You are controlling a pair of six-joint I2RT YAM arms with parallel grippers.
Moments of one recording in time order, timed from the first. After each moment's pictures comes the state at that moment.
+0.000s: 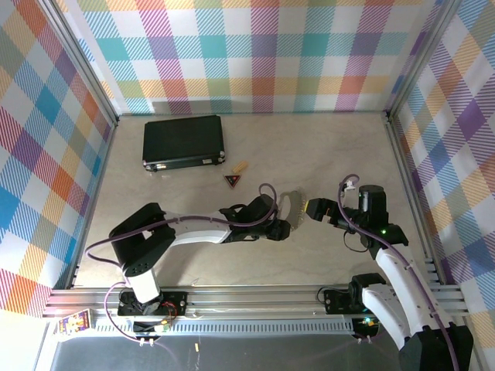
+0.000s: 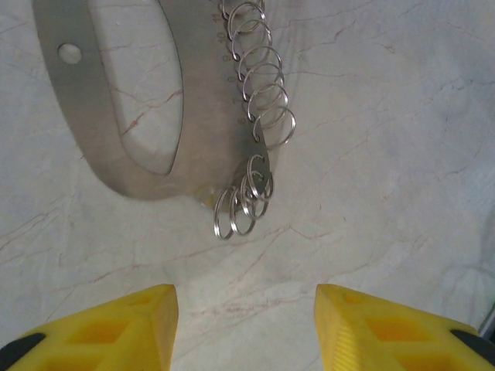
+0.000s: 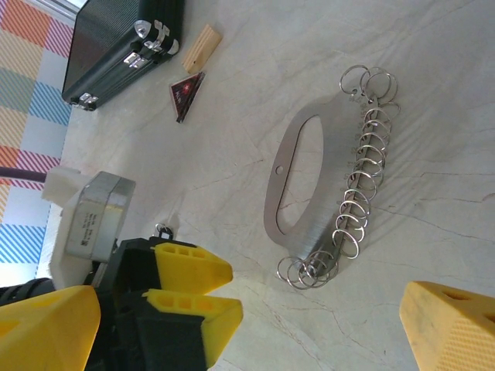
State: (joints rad) left arm -1.01 1.76 0.98 -0.02 0.09 -0.70; right arm 0.12 0.77 0.53 -0.46 -0.55 0.47
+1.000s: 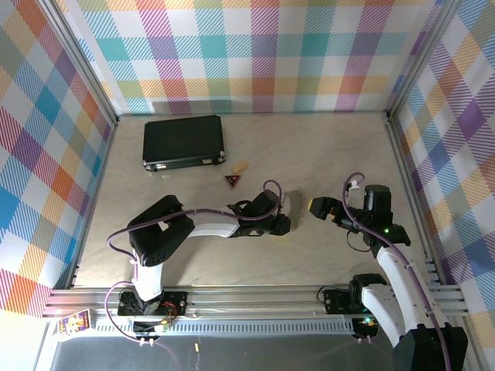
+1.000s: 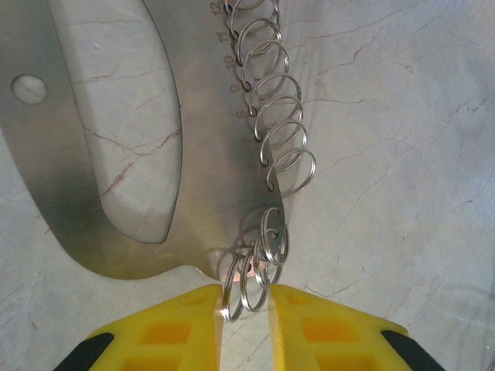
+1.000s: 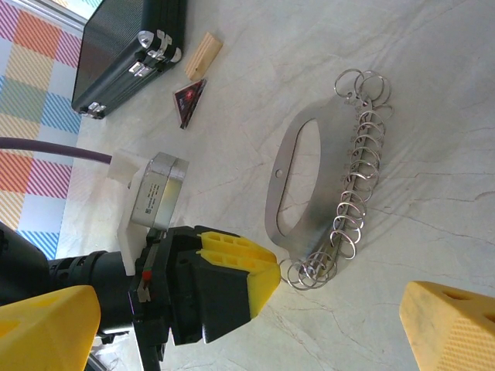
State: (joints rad) left arm -0.96 1.90 1.03 0.07 0.17 -0.70; right arm 0.05 0.78 0.53 -0.47 -0.62 0.46
